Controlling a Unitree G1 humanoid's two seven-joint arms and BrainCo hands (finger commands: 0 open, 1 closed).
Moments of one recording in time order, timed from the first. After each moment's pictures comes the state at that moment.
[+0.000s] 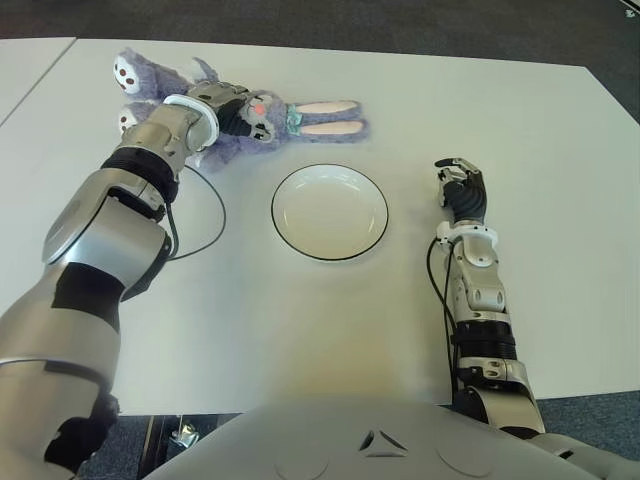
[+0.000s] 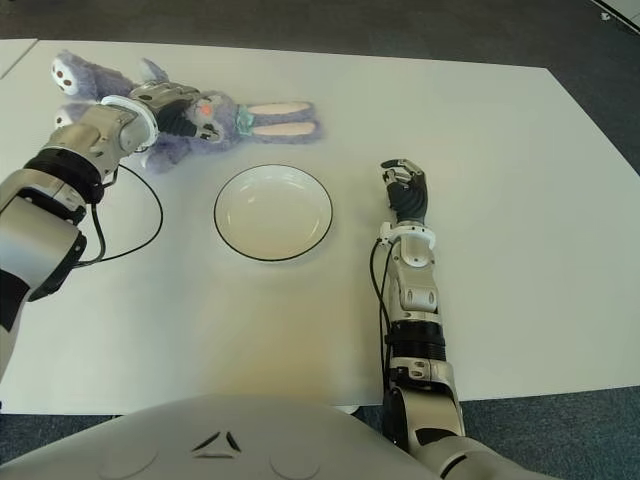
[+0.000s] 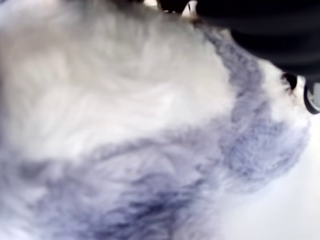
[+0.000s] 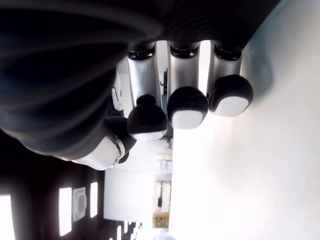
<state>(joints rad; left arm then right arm) -1.08 0.50 -0.65 1.24 0.82 -0.27 -0.07 -0.20 -0.11 -0.14 0.16 0.04 0.07 -0.13</state>
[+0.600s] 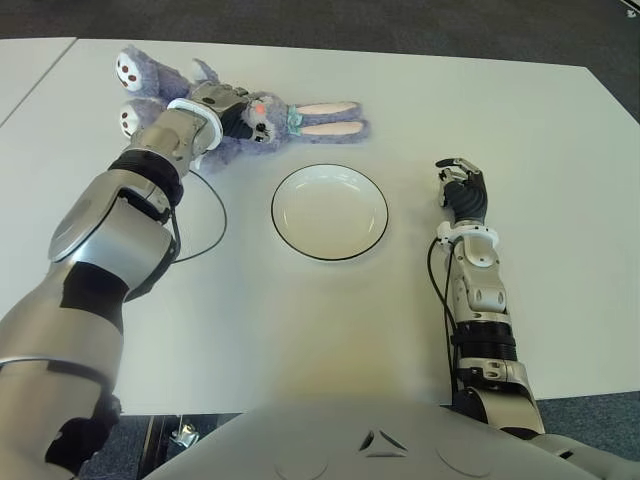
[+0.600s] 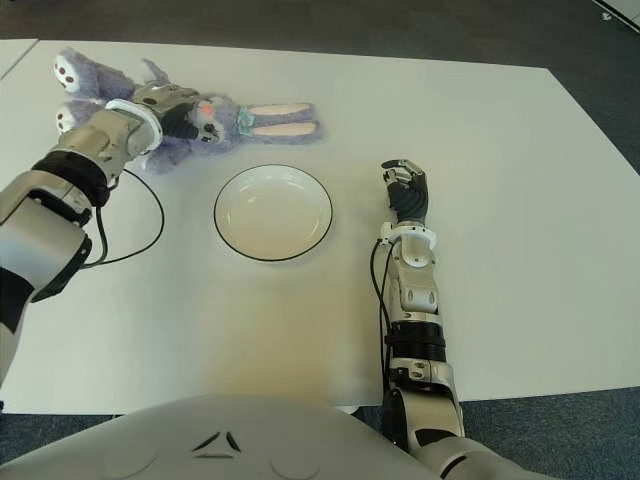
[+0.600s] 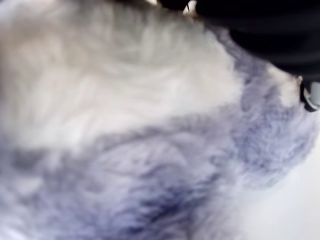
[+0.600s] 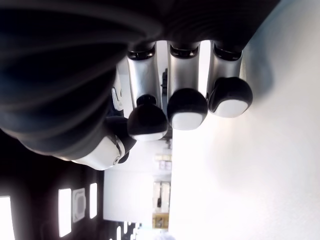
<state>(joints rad) -1.08 0.48 -0.73 1.26 0.87 -0.24 0.07 -0.20 -0.11 -0.14 0.14 0.04 0.08 -0.13</state>
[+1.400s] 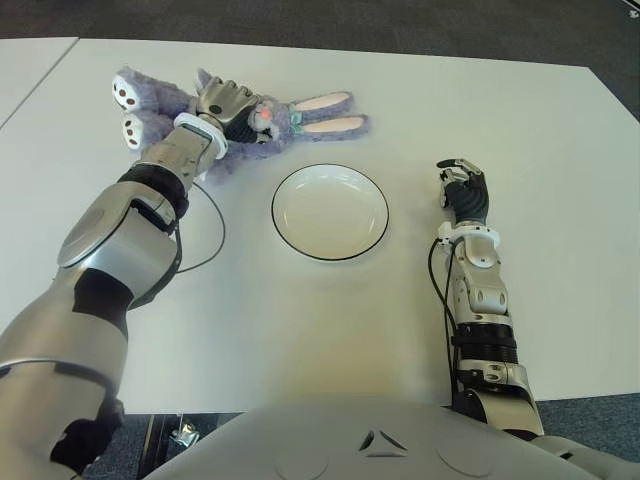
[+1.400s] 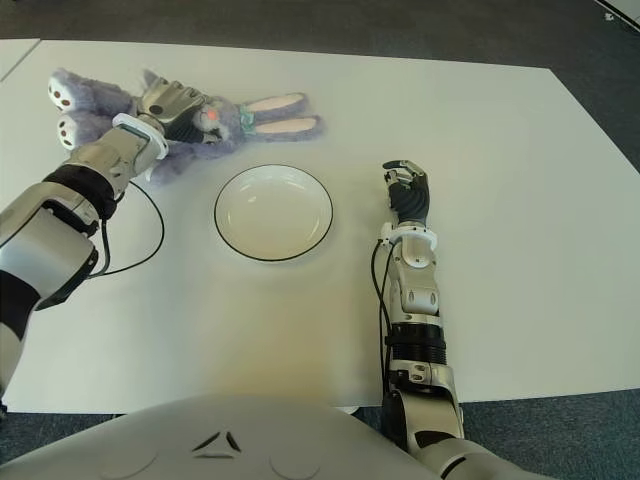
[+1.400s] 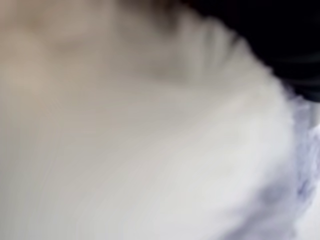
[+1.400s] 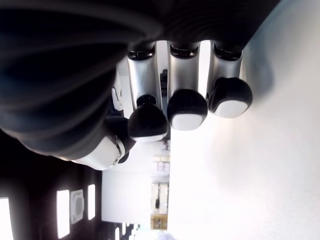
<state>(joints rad) -1.03 0.46 -0.76 1.29 0.90 -0.27 0.42 -0.19 -0.10 -0.15 0.11 0.04 0.11 -0.14</state>
